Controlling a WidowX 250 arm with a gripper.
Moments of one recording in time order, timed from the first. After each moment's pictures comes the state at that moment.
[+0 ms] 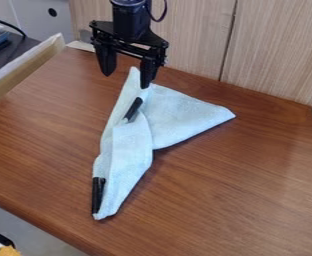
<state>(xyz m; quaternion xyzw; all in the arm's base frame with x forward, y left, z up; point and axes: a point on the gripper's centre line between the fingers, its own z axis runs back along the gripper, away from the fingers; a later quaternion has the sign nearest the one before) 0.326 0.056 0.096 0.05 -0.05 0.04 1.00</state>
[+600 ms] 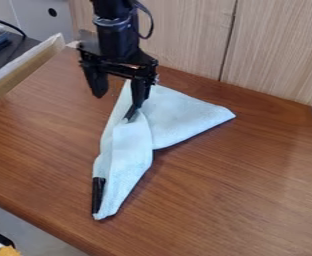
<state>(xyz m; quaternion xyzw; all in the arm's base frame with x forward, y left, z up) 0.288 0.049 0.088 0.01 -0.05 0.05 1.00</state>
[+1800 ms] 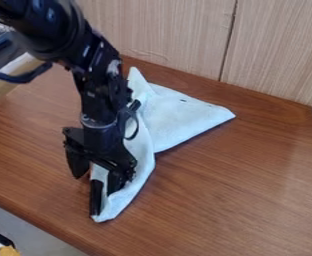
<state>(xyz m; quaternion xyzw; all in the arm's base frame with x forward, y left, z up) 0.216 0.042 0.006 0.06 0.01 -0.02 1.00</state>
